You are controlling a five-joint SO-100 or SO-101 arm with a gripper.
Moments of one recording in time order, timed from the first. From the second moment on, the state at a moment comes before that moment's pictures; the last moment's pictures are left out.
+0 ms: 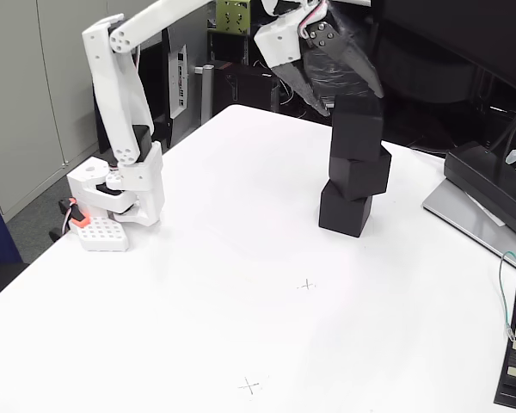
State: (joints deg) arm -19.7 105.6 72.0 90.7 -0.6
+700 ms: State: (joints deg) arm -2.7 121.7 72.0 90.7 -0.6
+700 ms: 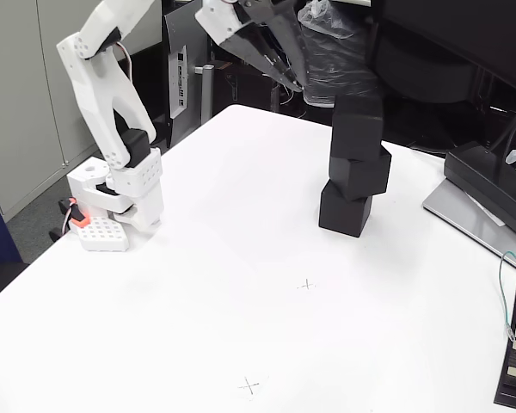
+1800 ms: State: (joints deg) arm 0.0 178.2 155.1 54.6 -0.6
